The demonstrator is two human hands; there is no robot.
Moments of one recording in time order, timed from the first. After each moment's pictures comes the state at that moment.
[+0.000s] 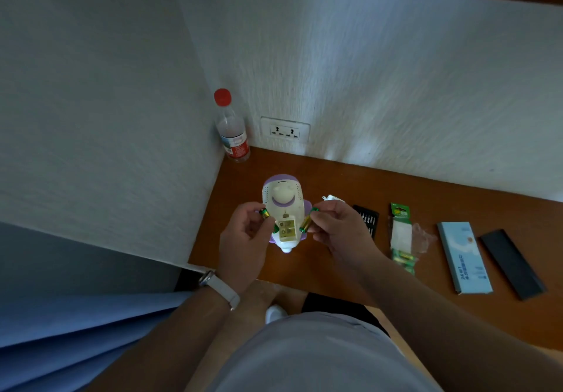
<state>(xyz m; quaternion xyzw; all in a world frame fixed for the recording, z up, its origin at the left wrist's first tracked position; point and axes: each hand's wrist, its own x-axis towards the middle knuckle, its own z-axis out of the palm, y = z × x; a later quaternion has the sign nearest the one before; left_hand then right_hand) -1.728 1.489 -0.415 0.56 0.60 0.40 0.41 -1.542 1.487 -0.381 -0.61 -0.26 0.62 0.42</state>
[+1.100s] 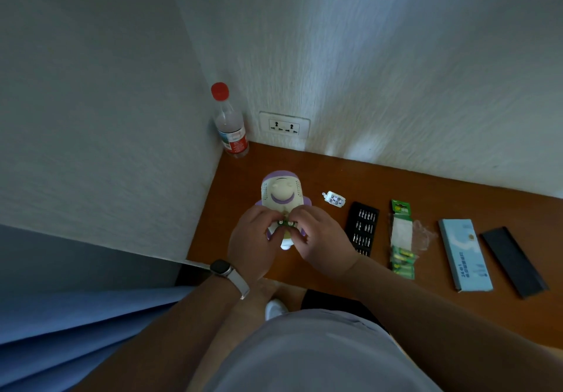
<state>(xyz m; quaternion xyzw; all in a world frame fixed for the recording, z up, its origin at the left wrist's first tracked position) -1.717 1.497 -0.450 0.74 0.57 0.27 0.23 -1.553 1.486 -0.430 -0.52 -0.78 0.17 0.31</state>
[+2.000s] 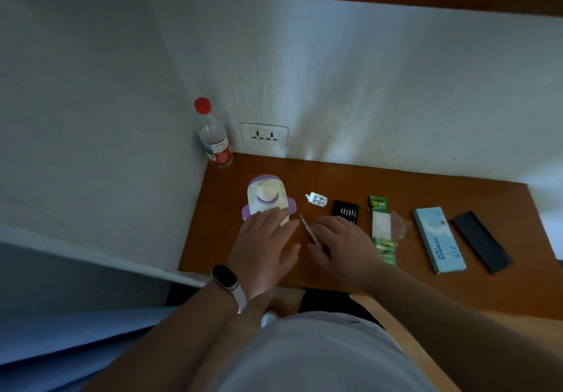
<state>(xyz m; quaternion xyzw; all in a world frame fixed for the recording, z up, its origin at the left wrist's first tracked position) -1.707 1.478 -0.419 0.90 0.39 0.21 0.06 -1.497 1.436 -0.411 -0.62 -0.77 0.12 0.06</state>
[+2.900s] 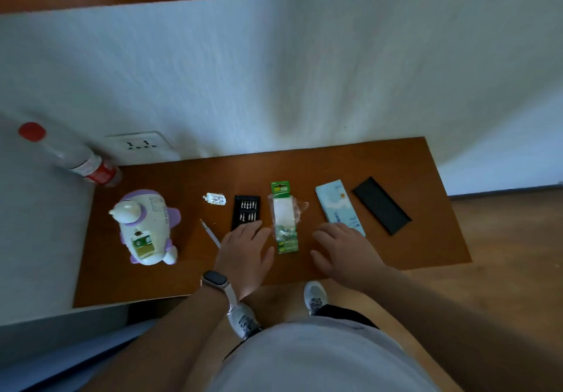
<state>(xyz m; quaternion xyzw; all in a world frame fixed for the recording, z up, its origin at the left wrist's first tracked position) -1.521 1.437 -0.469 0.90 0.42 0.04 0.13 -1.295 1.343 -0.435 -0.70 -0.68 0.21 0.01</state>
